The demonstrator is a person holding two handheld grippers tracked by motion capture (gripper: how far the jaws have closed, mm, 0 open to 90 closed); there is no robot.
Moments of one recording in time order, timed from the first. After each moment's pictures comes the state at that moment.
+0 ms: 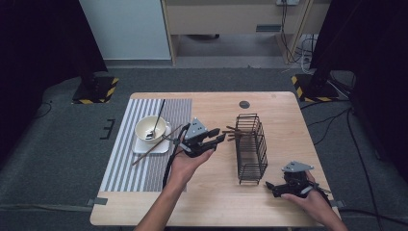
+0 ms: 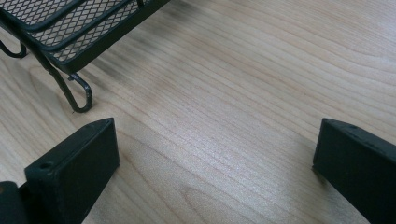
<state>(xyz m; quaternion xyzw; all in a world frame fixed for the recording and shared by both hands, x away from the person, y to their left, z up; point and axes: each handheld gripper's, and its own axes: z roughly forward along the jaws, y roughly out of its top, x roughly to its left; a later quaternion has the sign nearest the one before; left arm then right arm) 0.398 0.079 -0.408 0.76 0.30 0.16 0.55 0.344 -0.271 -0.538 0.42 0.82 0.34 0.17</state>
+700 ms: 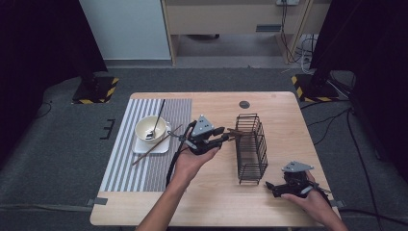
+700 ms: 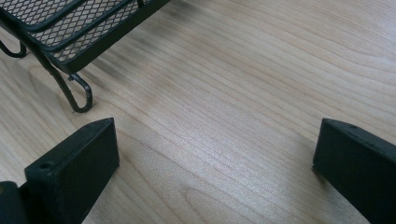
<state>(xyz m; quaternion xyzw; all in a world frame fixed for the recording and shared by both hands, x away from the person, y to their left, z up) 0.400 0.066 -0.397 0.78 0.30 0.16 0.53 0.344 -0.271 -0.538 0.42 0.82 0.34 0.17</state>
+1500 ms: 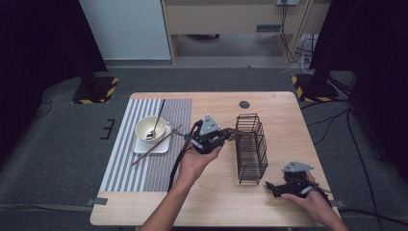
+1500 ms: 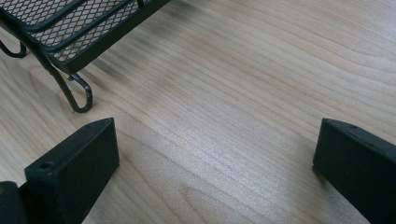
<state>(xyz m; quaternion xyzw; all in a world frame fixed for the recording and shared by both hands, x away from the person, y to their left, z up) 0.399 0.051 -0.392 0.79 0.30 0.18 0.50 0.344 -0.271 -0.538 0.42 0.82 0.34 0.17</state>
